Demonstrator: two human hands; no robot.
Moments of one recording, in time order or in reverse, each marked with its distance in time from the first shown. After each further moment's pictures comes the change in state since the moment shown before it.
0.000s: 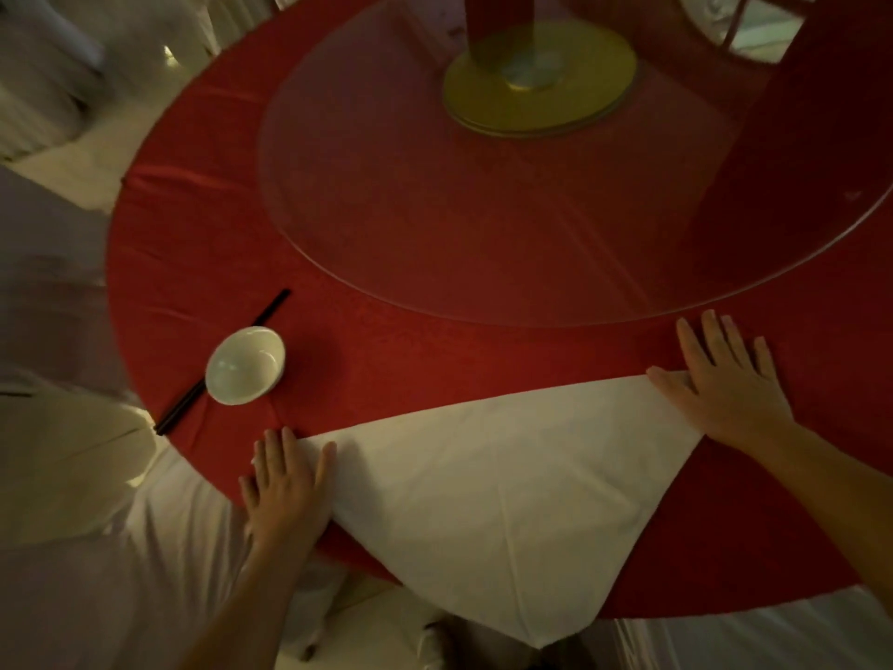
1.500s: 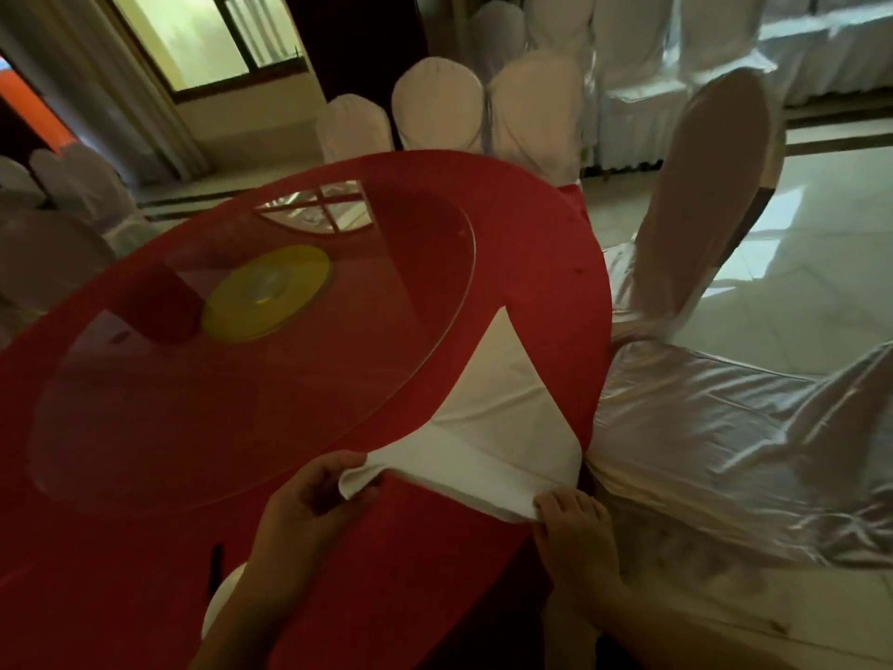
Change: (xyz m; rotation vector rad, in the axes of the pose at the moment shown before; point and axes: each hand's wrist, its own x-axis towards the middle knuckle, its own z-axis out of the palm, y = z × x) left_hand 0.013 0.048 -0.207 -0.673 -0.833 1.115; right_hand -0.258 -0.337 0.038 0.349 0.398 0.797
